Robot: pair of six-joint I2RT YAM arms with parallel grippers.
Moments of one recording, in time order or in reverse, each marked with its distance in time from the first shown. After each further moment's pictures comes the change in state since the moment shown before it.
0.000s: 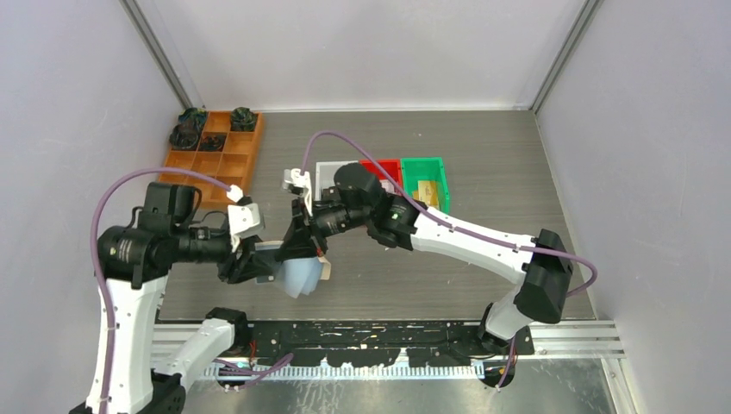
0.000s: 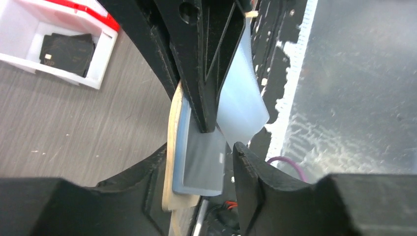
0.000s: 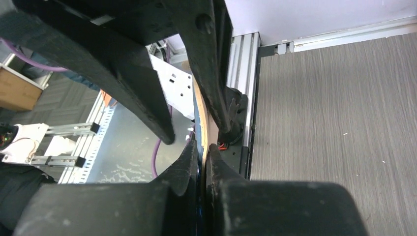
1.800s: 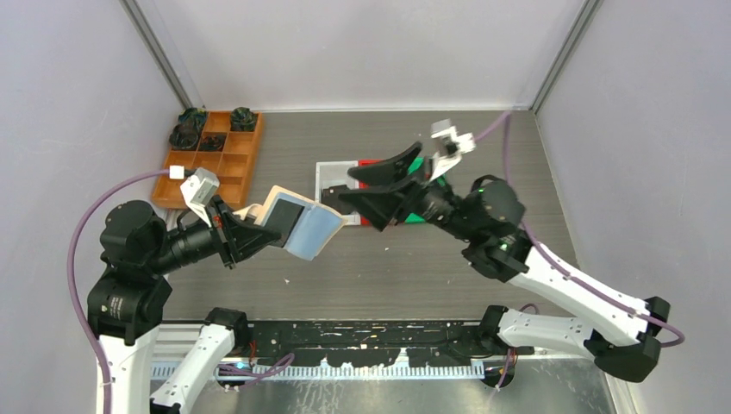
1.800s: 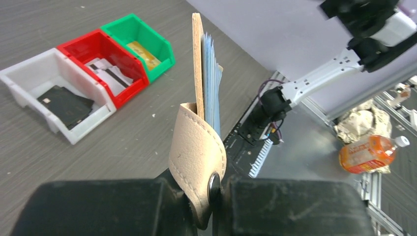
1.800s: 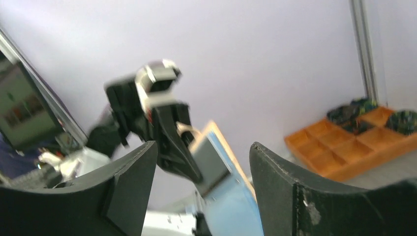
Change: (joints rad) left arm -0.001 -0.253 -0.163 0.738 0.004 -1.106; right arm -0.071 -0.579 -0.329 0.350 0.529 0.298
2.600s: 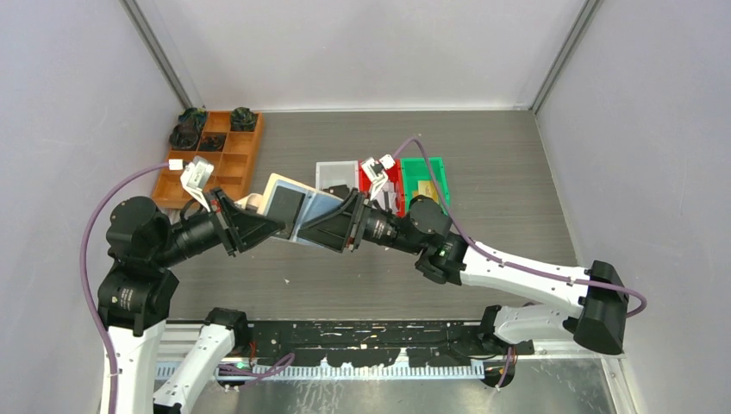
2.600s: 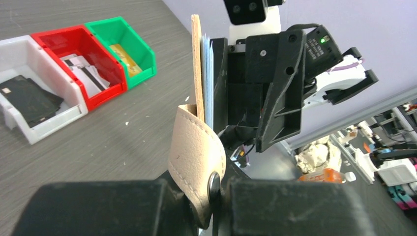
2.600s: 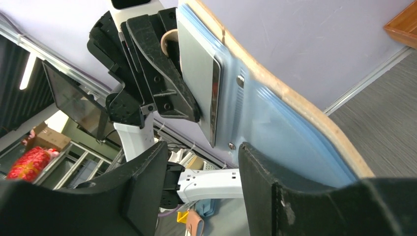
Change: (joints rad) left arm 0.003 -0.002 -0.068 0.130 -0.035 -0.251; right arm 0.097 0.208 -0.145 0.242 -0.022 0.454
